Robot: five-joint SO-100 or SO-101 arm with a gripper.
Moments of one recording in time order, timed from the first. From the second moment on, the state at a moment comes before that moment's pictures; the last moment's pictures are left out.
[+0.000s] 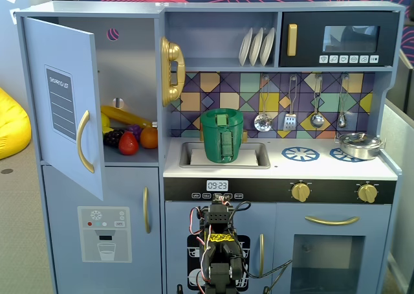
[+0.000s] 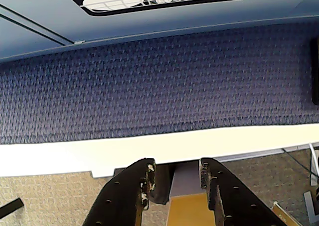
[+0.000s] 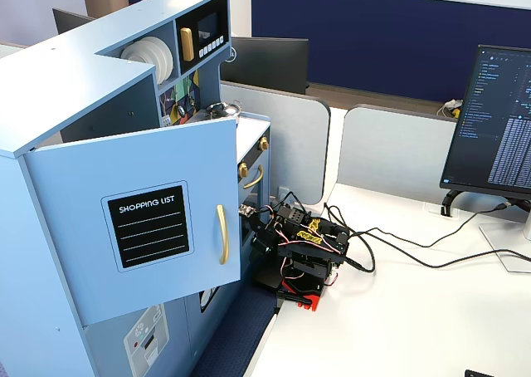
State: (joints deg) arm -1.8 182.5 172.0 77.2 -86.4
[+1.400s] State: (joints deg) arm -67.6 176.1 165.3 35.5 -89.2
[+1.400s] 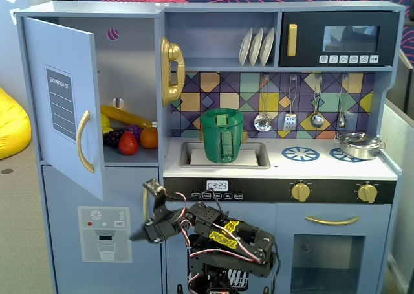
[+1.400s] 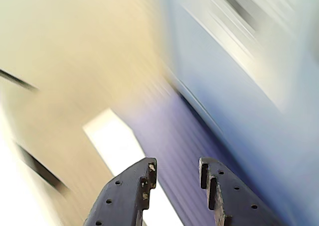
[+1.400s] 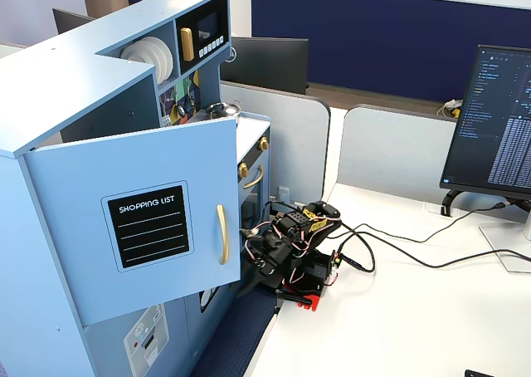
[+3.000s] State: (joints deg) arm -82.7 133.9 123.8 15.2 -98.8
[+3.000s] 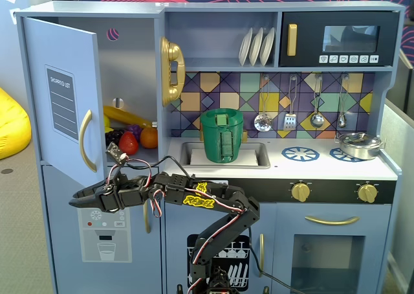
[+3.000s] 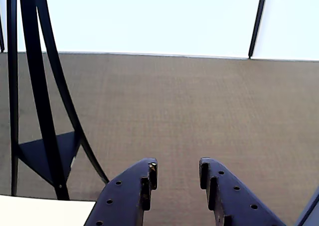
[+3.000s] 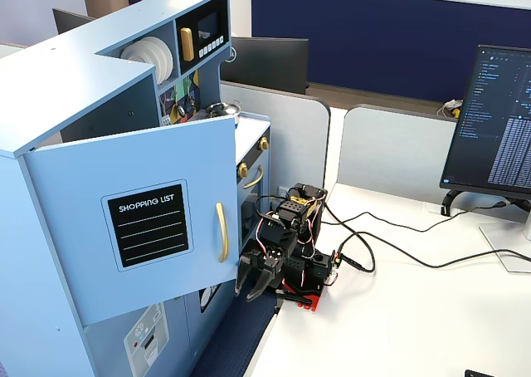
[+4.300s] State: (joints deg) arm -39.6 121.3 115.9 3.0 -102.3
